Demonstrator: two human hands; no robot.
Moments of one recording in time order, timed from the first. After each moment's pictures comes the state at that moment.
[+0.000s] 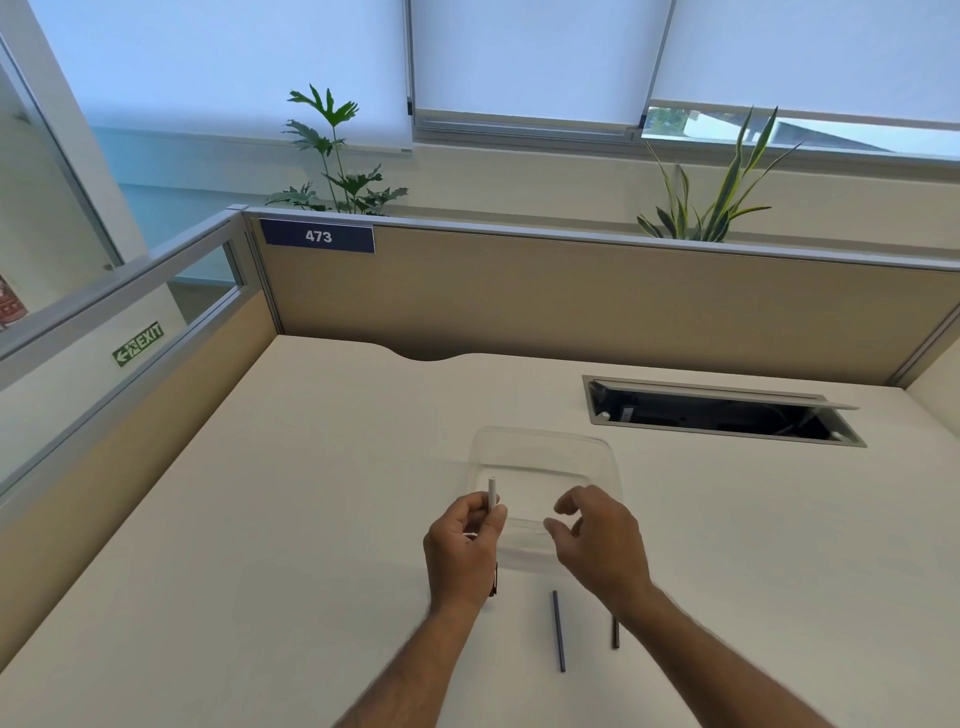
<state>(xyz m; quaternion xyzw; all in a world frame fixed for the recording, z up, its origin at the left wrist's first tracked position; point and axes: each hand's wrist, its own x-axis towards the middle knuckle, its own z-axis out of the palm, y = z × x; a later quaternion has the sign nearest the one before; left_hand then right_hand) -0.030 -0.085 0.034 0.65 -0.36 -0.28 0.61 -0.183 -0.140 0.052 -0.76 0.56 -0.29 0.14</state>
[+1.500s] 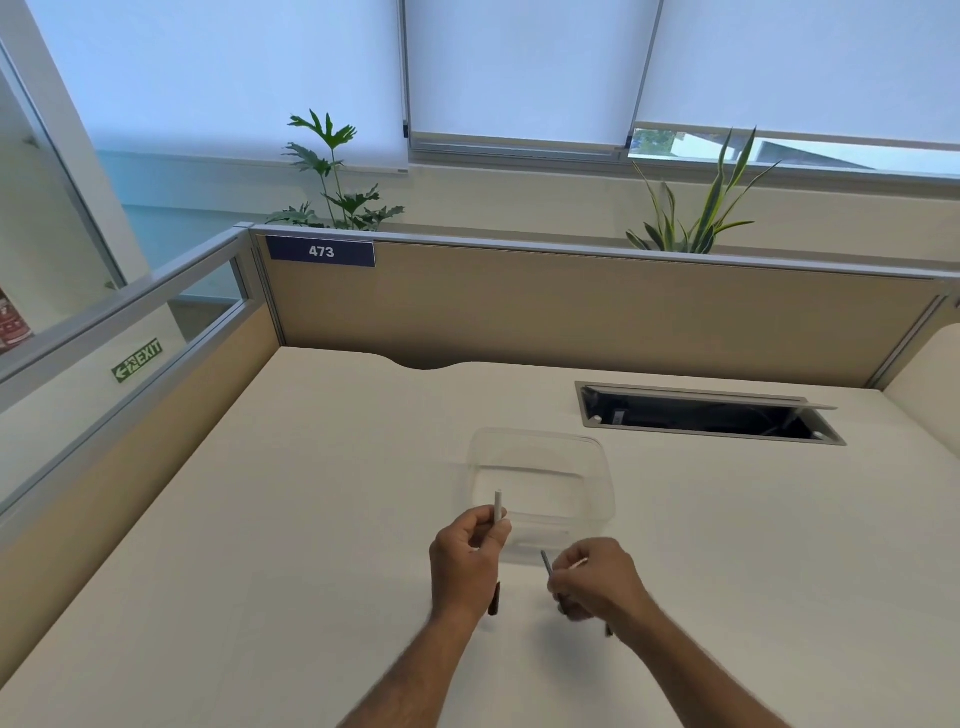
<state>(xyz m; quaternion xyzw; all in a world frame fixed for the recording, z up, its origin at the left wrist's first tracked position) -0.035 -0.065 0.032 0.64 -0.38 -0.33 0.58 -0.200 -0.103 0.050 -0.55 0.64 -0.21 0.50</state>
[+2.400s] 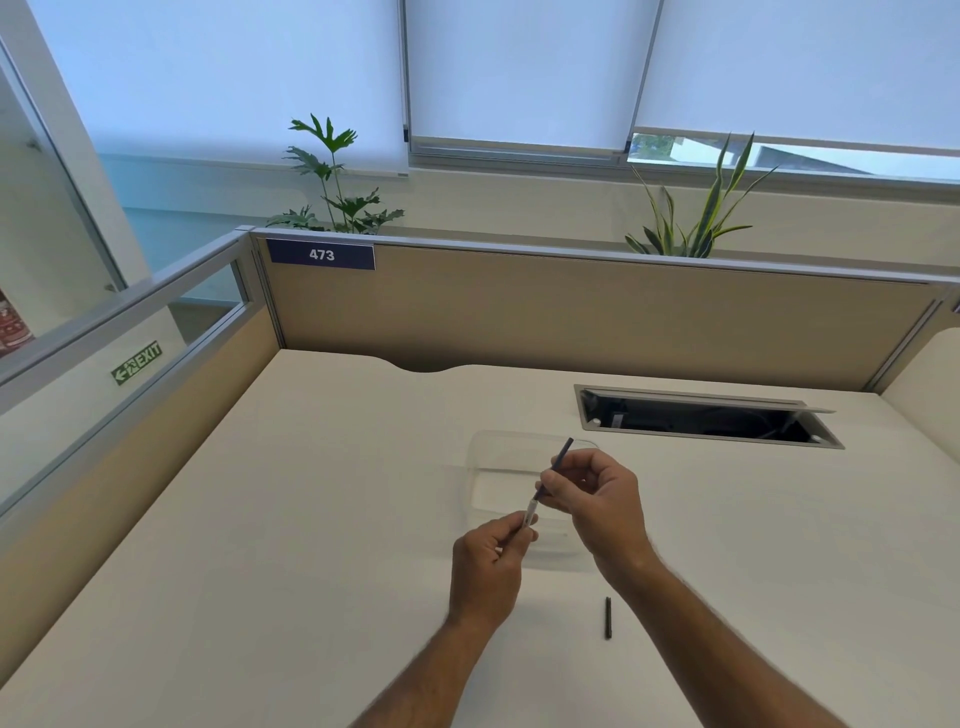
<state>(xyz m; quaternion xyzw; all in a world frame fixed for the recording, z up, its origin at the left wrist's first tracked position) -0.052 -0.065 0.038 0.60 -0.47 -0.32 0.56 -0.176 -0.118 0.115 -0.57 0.46 -0.49 0.47</state>
